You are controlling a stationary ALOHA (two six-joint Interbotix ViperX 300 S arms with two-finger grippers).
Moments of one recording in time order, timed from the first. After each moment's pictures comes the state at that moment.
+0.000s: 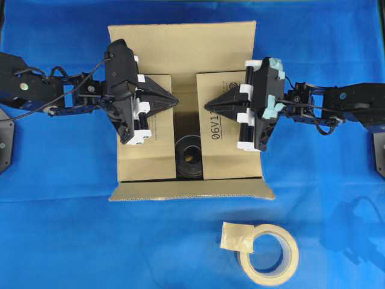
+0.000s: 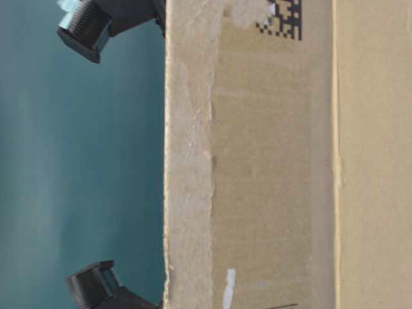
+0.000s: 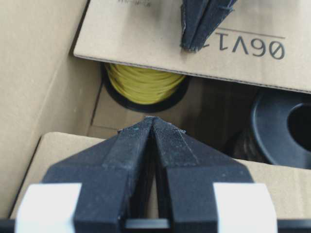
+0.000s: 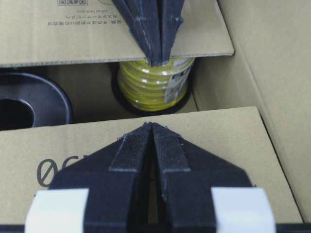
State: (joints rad) left arm 0.15 -0.03 0.86 -0.04 -0.39 -0.04; right arm -0.12 -0.02 0.84 0.11 -0.43 0.00
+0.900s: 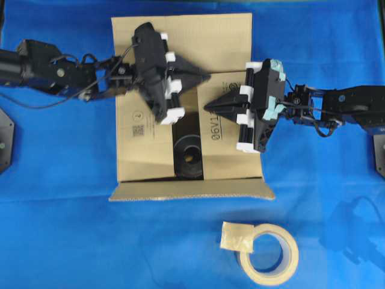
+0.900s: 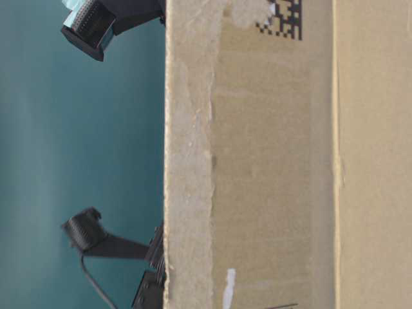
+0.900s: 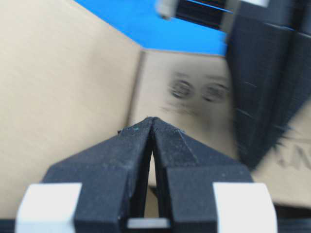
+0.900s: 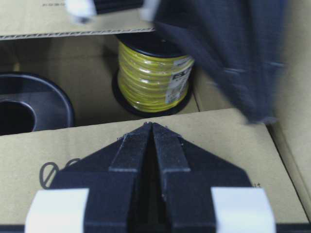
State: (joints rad) left arm 0.23 0.12 0.66 -0.04 -0.49 0.07; right arm -0.11 -0.02 0.85 0.12 -0.45 0.00
